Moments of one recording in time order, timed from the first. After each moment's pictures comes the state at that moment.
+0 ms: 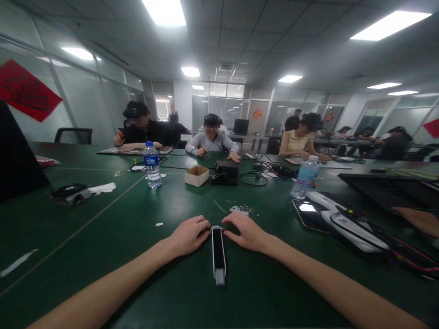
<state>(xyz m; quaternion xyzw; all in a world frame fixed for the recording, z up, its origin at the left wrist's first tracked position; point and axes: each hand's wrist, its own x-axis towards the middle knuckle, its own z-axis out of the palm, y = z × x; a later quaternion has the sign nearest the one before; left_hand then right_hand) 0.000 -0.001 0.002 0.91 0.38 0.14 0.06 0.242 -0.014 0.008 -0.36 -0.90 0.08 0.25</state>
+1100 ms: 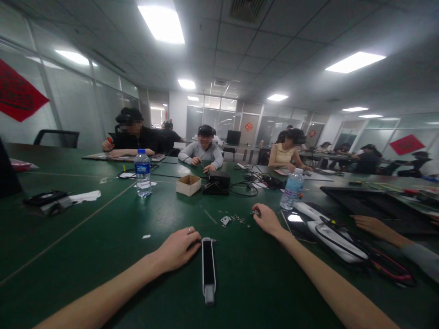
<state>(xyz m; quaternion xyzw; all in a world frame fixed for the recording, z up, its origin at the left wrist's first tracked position) -0.003 -0.002 0.004 0.91 0.38 0.15 0.10 0.366 0.065 -0.016 -0.63 -0.73 -0.05 0.26</state>
